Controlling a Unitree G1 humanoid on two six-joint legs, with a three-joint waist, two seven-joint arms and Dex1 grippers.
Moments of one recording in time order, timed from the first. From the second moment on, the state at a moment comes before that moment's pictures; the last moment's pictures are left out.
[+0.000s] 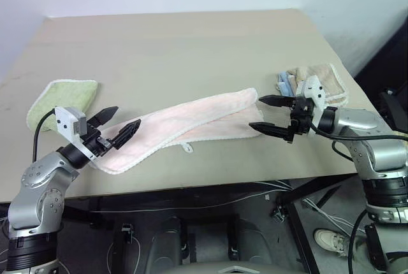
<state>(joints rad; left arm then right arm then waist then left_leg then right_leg) -0.04 0.58 0.36 -0.17 -0.64 0.29 -0.76 -0.48 -0.68 -0.04 -0.04 0.46 0.49 1.08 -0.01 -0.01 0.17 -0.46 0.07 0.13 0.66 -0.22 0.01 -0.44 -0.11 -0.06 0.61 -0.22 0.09</state>
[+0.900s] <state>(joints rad) -0.04 0.55 0.33 -0.24 -0.65 0.34 -0.76 -0.93 -0.61 0.17 0.85 -0.06 -0.10 0.93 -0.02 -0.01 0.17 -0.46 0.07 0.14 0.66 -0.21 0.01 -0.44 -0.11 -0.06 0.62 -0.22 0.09</state>
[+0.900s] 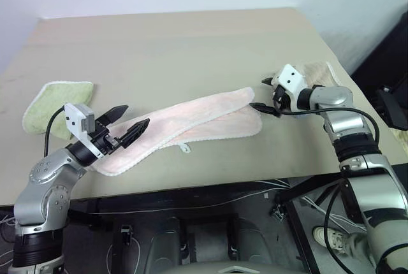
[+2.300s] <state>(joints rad) 0.05 0.62 0.37 -0.36 -0.61 0.34 -0.71 -1.08 -0.49 0.22 1.22 -0.26 -0.52 0.76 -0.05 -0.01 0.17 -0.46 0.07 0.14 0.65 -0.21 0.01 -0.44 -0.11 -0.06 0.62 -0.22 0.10</state>
